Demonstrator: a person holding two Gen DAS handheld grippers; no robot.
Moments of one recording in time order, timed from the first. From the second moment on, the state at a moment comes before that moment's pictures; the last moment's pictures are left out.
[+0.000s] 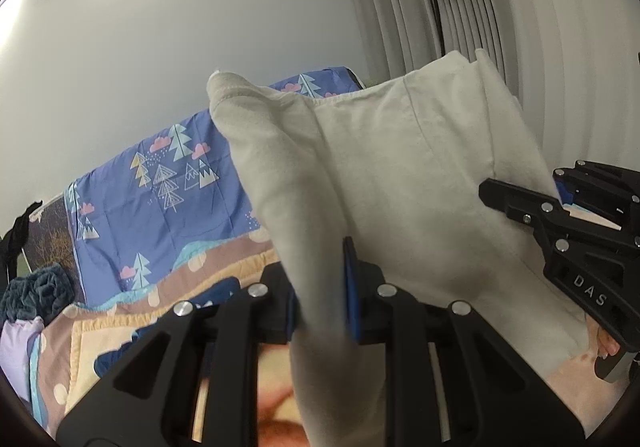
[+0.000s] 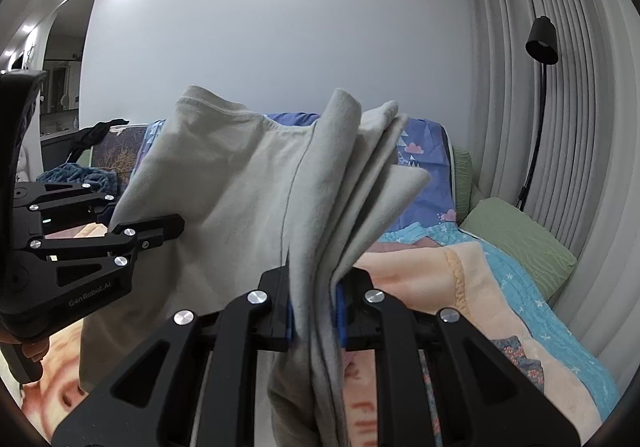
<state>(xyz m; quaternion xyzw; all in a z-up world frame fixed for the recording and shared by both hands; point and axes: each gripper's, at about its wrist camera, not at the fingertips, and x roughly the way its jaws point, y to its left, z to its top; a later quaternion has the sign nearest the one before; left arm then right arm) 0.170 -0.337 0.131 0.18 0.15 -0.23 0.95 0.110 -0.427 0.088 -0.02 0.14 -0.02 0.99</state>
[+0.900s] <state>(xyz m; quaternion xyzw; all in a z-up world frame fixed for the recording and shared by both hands) 0.353 -0.380 0.043 0.24 0.23 -0.12 0.94 0.315 -0.483 -0.035 0.04 0.33 -0.10 0.94</state>
